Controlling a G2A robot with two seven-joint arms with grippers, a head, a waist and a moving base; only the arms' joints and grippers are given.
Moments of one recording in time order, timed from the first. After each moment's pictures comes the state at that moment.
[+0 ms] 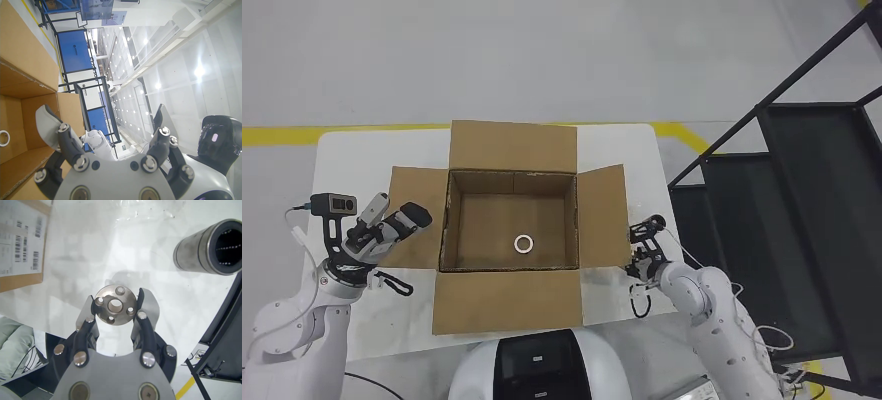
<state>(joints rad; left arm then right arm) 1.60 -1.13 -1.69 -1.79 -0.60 -0.32 -0.85 -1.61 -1.26 1.48 -1.66 -1.14 -0.16 0.83</state>
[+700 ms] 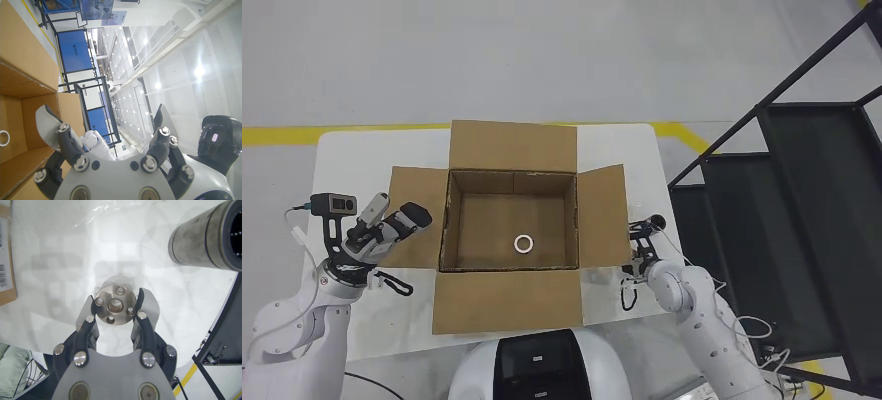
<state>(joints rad) 1.60 -1.13 -1.69 -1.79 -0.60 -0.32 -0.85 -1.55 -1.27 1.40 -1.57 -1.19 0.02 0.78</state>
